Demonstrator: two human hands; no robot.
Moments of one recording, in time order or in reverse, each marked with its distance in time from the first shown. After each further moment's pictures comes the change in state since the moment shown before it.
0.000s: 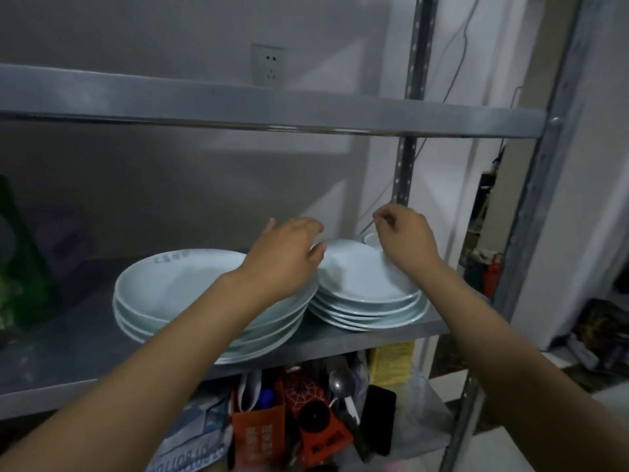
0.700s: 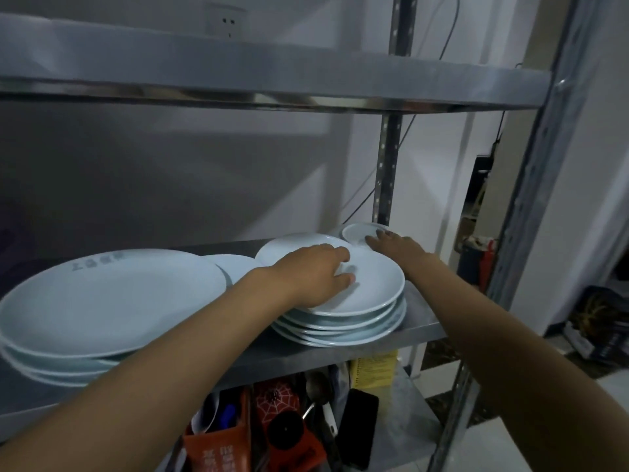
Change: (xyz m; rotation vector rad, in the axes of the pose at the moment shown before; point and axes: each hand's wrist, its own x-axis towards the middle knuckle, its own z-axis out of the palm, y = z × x) left_hand 0.074 0.052 0.088 -0.070 -0.427 0.038; right_hand 0.063 0.171 0.054 -0.796 -0.714 -0.113
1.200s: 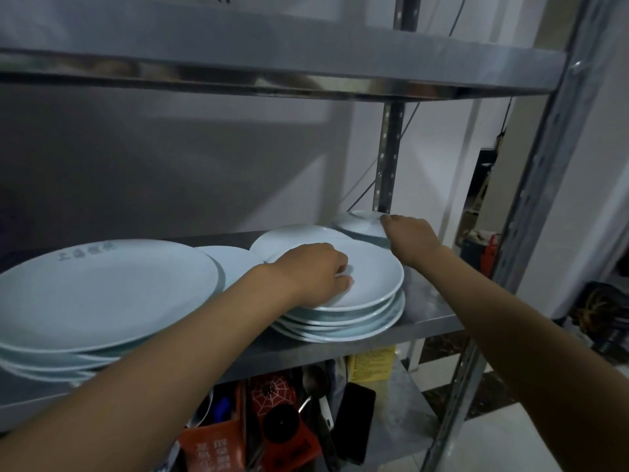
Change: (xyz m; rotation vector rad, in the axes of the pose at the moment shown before) left_hand 0.013 0.000 0.018 0.102 -0.029 0.024; right_hand -0.010 0.014 -0.003 -0.119 0.331 0.039
